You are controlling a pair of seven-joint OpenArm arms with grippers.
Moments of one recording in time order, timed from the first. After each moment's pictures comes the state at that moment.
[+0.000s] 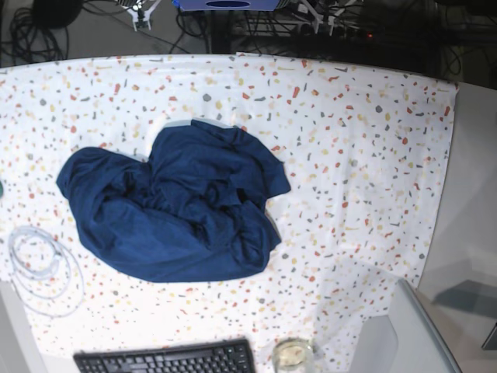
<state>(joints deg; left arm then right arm) 13.5 -4.7 1.9 18.2 0.2 -1.3 -1.1 -8.4 0.4 -0.6 7.1 -2.1 0.8 -0.5</state>
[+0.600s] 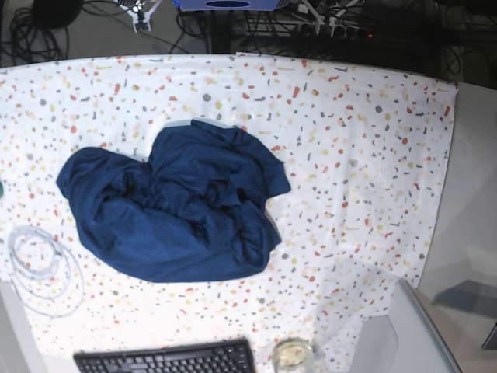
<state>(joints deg) 13.3 -4.9 1.8 18.2 0.2 -1.3 -1.1 -8.2 0.4 -0.7 7.1 -2.1 0.8 -0.3</state>
